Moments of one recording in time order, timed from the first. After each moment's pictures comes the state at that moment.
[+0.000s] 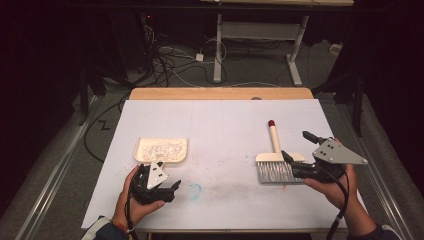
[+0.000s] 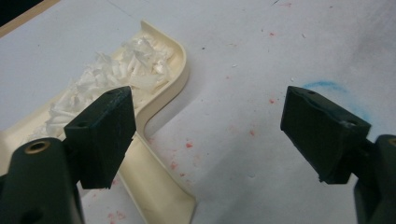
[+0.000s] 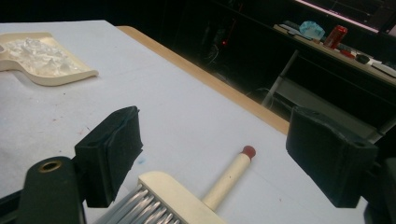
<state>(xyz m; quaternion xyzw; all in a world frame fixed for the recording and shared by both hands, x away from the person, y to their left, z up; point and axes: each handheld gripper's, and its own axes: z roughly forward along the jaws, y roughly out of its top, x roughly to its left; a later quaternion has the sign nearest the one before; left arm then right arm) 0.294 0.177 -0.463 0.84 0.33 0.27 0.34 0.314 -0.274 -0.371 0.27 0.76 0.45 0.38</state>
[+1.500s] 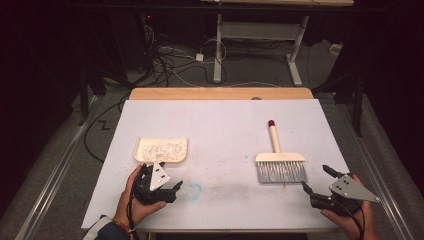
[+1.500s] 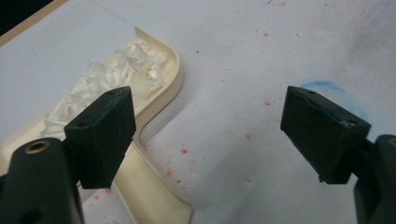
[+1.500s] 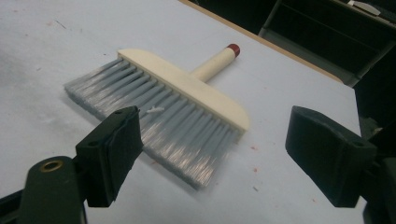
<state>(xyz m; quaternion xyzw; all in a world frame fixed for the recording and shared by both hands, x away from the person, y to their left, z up) 0.293 0.171 -0.465 0.85 0.32 0.27 0.33 0.272 -0.334 -0.451 0.33 0.77 0.40 0.38</state>
